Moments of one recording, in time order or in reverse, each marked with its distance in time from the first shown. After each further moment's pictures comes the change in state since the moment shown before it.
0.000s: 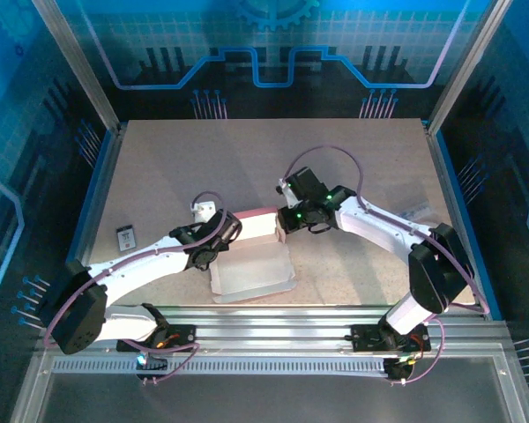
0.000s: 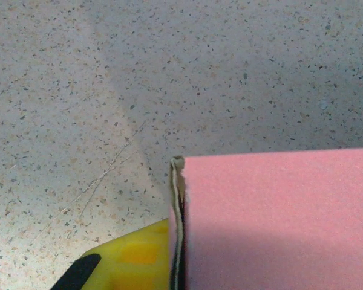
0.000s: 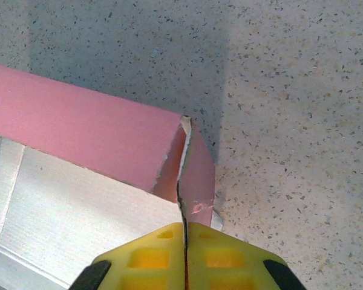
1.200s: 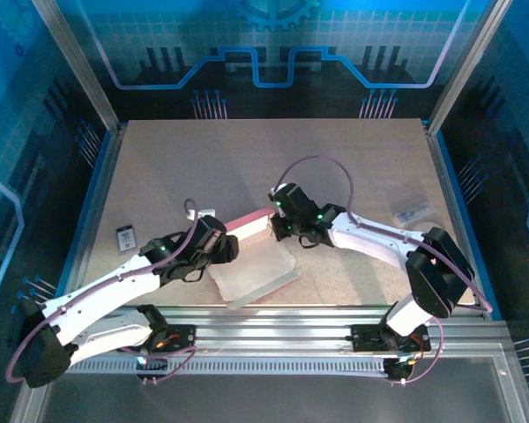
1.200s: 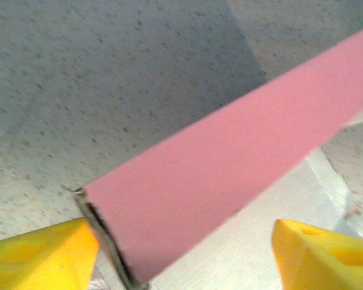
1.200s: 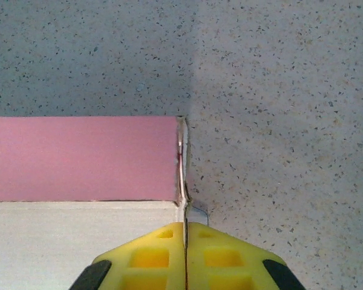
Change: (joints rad) left arm -0.058 -0.299 -0.016 -0.116 0.325 0.035; right arm 0.122 -0.018 -0.113 0.215 0.256 0.014
